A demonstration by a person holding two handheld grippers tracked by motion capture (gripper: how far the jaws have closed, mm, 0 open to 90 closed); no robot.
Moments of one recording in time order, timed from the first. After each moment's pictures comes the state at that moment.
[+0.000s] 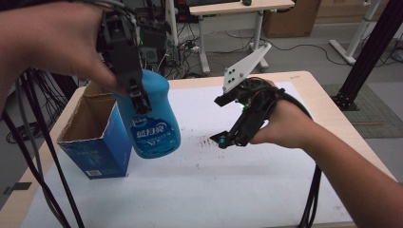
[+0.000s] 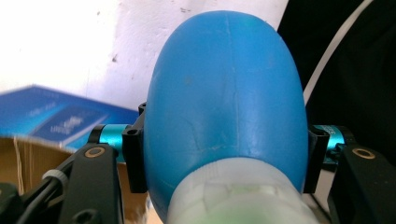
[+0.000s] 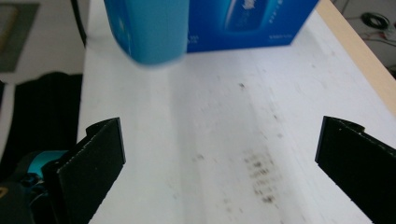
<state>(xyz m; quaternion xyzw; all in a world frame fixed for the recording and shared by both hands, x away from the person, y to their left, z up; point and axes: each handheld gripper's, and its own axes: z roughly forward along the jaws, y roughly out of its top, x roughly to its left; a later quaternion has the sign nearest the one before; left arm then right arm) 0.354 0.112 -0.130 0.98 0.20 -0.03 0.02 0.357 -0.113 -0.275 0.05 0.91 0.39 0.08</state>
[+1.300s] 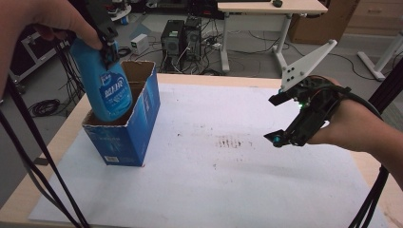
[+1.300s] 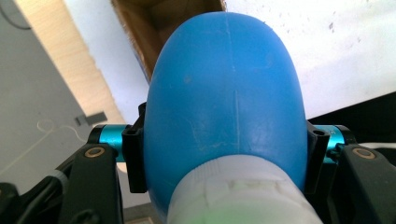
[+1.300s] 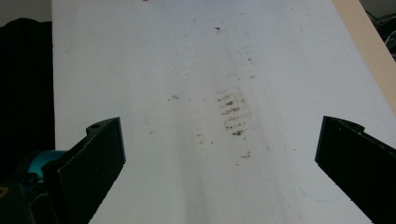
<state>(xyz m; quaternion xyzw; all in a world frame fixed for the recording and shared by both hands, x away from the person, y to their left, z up) 0.414 0.257 -0.142 0.81 0.58 -0.01 0.00 0.374 -0.144 -0.266 0.08 0.94 0.31 0.09</state>
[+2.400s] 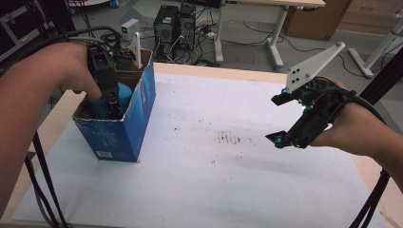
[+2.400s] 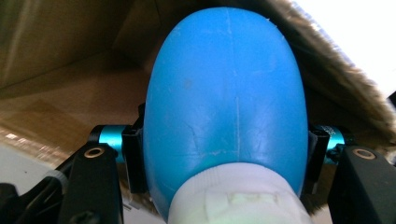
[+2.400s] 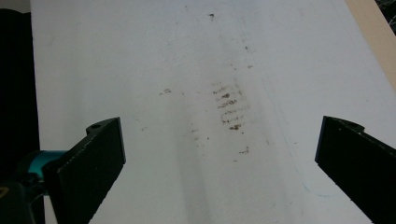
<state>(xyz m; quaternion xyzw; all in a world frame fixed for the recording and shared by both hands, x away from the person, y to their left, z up) 0.428 0.263 -0.277 0.94 0.34 -0.02 -0.02 0.382 -0.136 -0.279 0.09 0.95 0.29 0.09</state>
